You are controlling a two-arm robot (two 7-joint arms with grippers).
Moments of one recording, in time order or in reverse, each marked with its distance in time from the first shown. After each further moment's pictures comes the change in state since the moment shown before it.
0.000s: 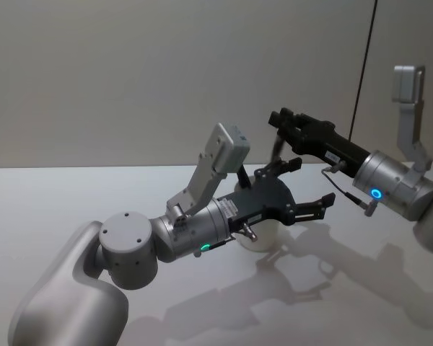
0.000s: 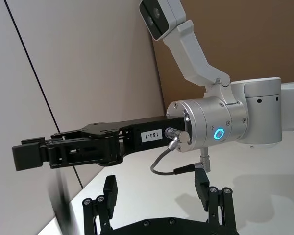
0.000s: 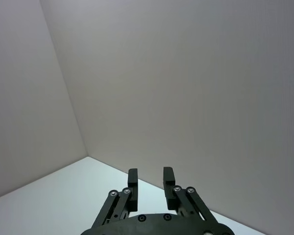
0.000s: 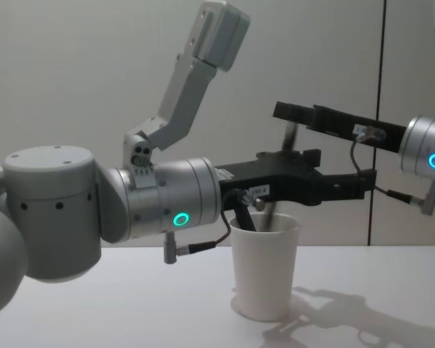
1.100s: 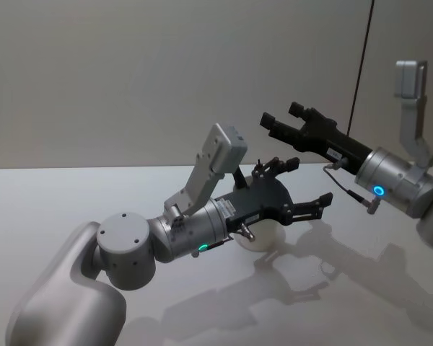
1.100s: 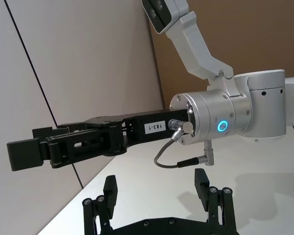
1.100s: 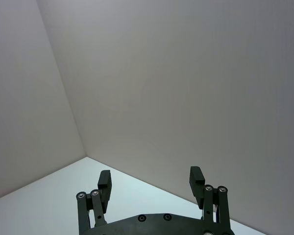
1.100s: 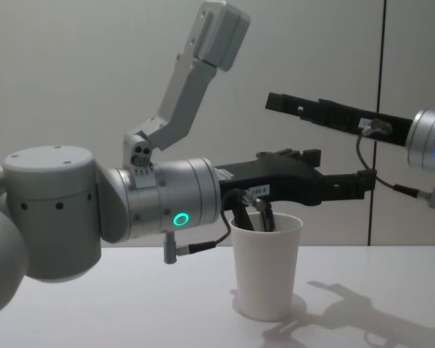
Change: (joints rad) left arm 0.000 0.000 0.000 0.000 0.000 0.000 0.000; right arm -0.016 0.017 0.004 -0.052 0.006 0.038 -0.025
